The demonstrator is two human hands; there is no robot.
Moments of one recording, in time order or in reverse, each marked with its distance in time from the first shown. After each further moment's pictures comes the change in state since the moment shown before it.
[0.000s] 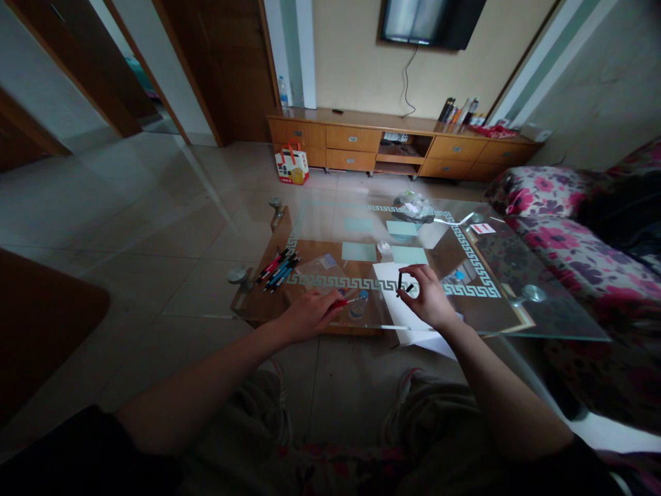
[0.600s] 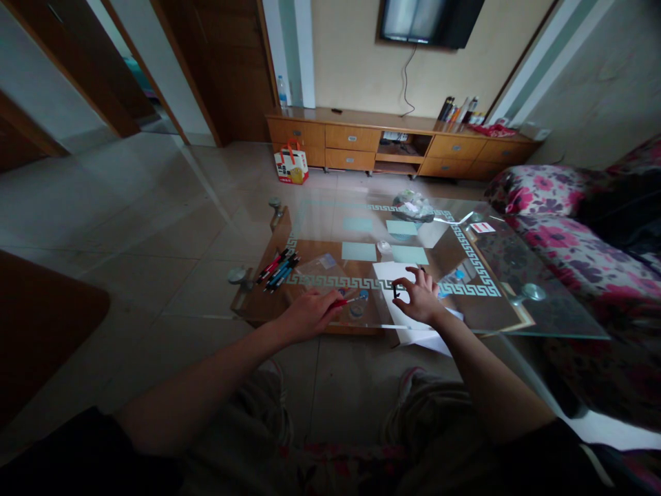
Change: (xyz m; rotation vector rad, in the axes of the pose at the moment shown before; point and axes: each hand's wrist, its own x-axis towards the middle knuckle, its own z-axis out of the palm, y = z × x) left_hand -0.001 0.001 -0.001 0.018 -0.015 -0.010; right_hand -0.002 0.021 0.022 -0.391 -0.232 0.129
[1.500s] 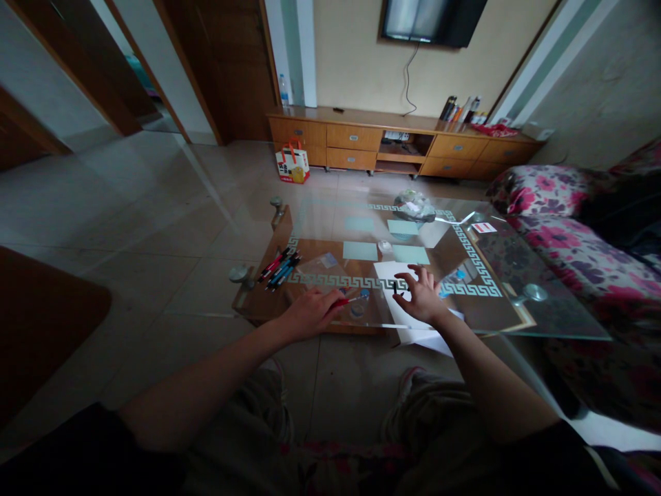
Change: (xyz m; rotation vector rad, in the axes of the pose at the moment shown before) left_hand 0.001 0.001 0.001 0.005 0.022 0.008; right_hand 0.000 -0.002 0.001 0.004 0.114 -0.023
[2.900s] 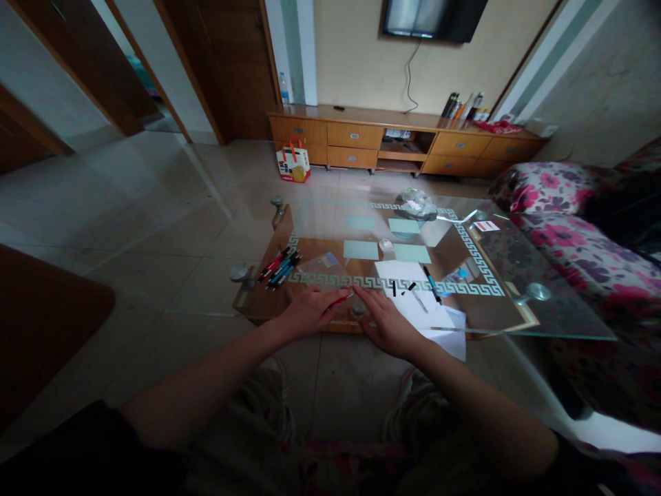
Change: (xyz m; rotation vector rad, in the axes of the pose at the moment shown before) left_hand 0.000 -0.001 0.001 0.058 0.055 -0.004; right_hand -0.035 -0.095 -0.007 0.423 -0.093 -0.442
